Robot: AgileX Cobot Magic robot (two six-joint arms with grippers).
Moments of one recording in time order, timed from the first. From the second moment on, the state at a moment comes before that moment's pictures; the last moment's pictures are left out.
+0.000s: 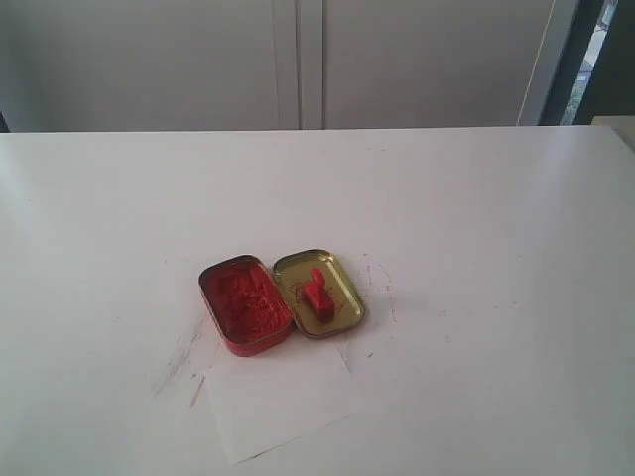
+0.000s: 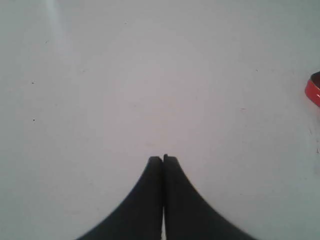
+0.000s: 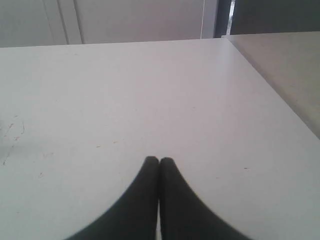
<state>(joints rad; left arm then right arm) 0.07 0.00 0.02 -0.16 0.44 0.10 -0.01 0.01 0.00 -0.14 0.34 0.20</state>
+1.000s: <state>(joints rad) 0.07 0.00 0.02 -0.16 0.44 0.10 -0.01 0.01 0.00 -0.14 0.18 0.20</state>
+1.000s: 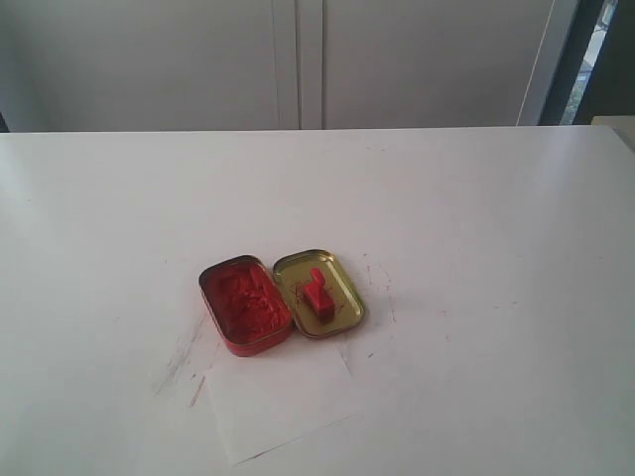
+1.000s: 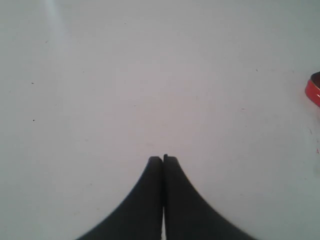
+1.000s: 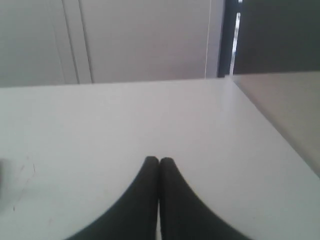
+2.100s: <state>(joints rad) 0.07 0.00 0.02 -0.16 0.44 0.10 -0.01 0.01 0.00 -0.13 -0.27 0.20</state>
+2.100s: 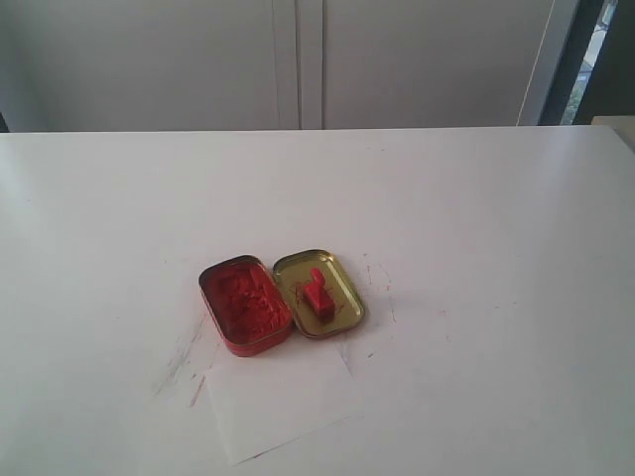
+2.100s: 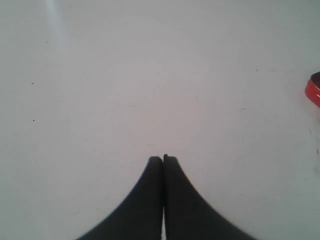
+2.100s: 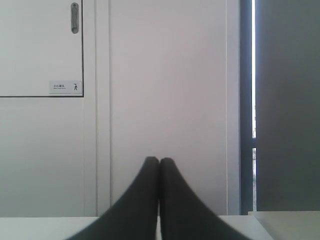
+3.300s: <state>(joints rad) 0.07 0.00 0.02 -0.16 0.44 0.10 -0.01 0.22 -0.54 -0.12 0.55 0.19</state>
